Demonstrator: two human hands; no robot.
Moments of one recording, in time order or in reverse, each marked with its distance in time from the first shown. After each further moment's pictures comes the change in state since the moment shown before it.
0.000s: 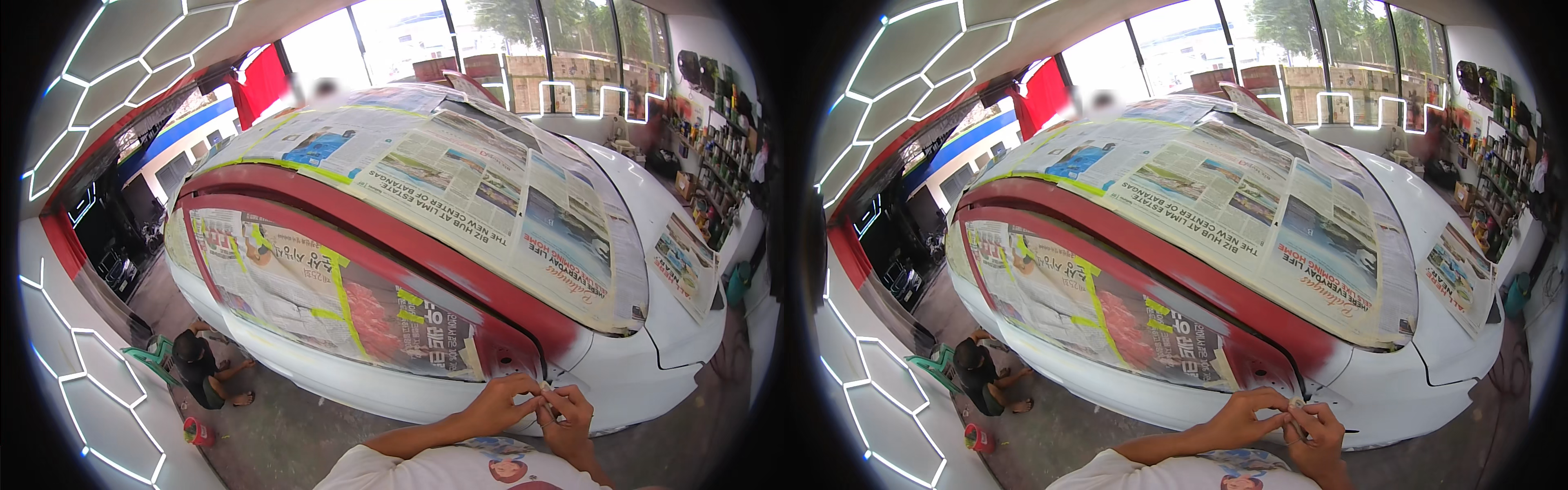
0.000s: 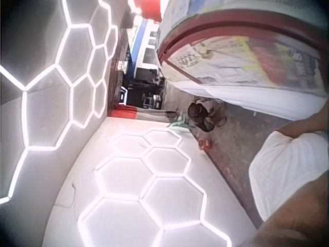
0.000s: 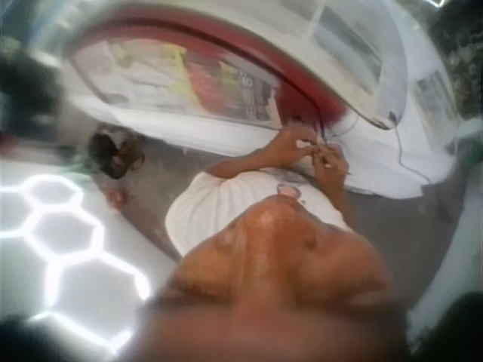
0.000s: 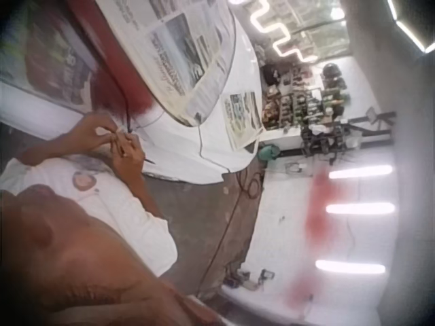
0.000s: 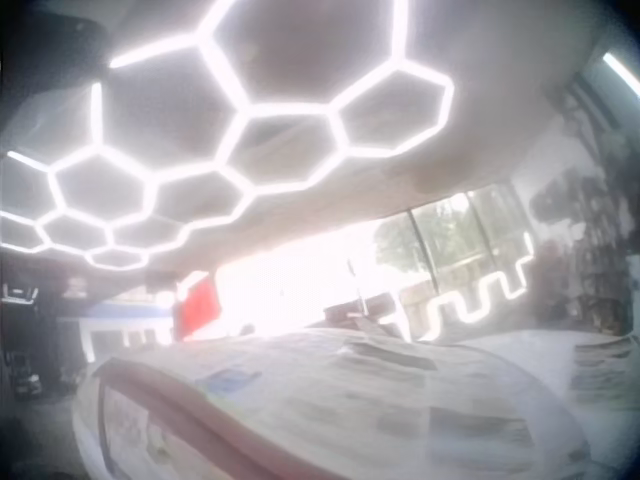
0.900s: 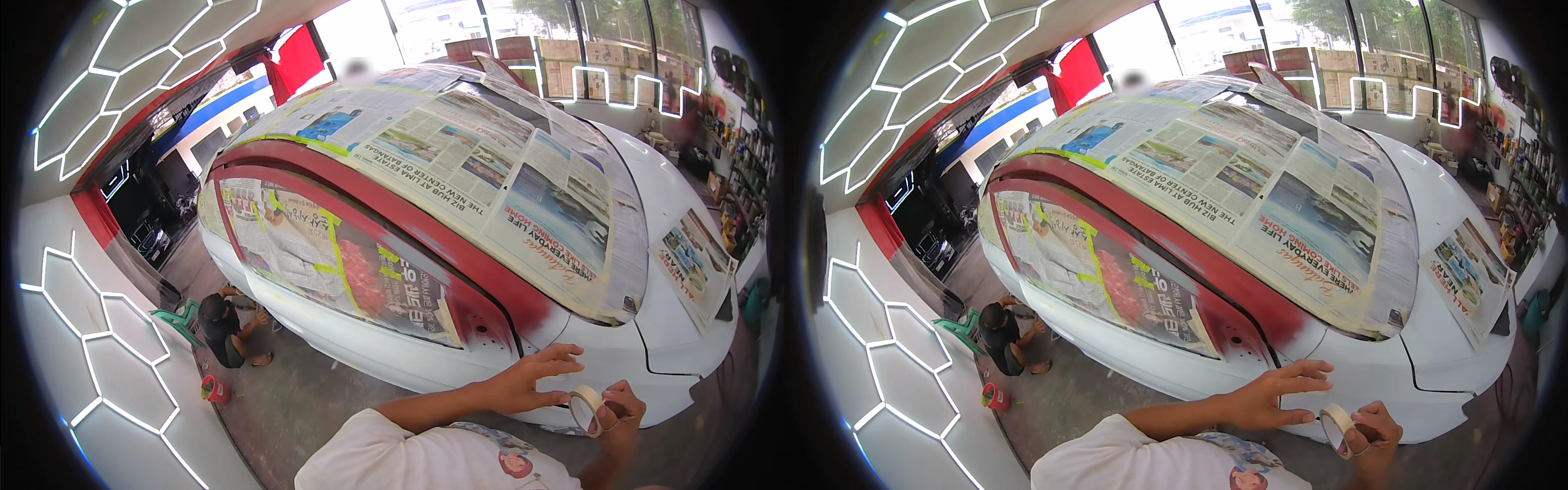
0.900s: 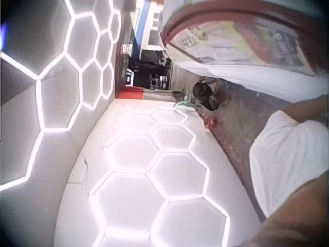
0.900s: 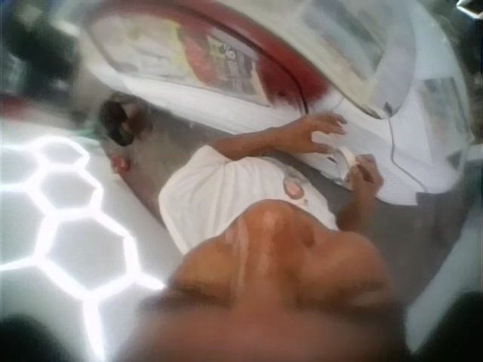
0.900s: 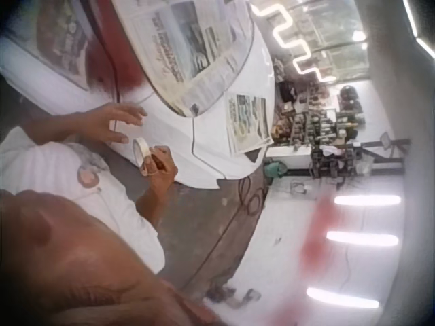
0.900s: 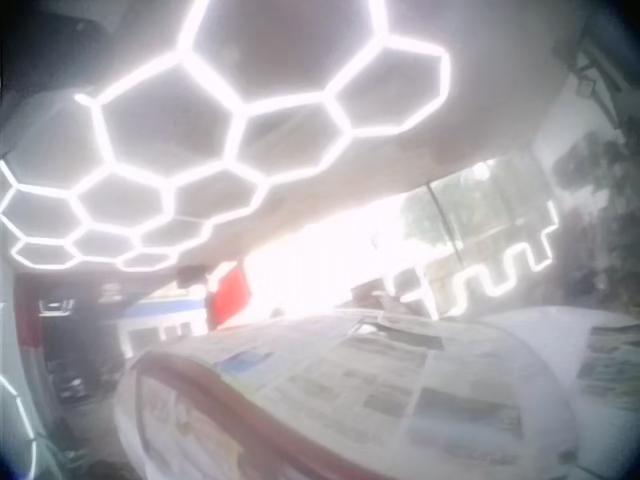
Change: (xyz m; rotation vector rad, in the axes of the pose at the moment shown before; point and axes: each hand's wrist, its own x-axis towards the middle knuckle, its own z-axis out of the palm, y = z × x) left_hand 0.052 0.045 0.088 -0.107 -0.194 0.119; right_hand -0.028 0.060 -0.168 0.713 0.016 0.276
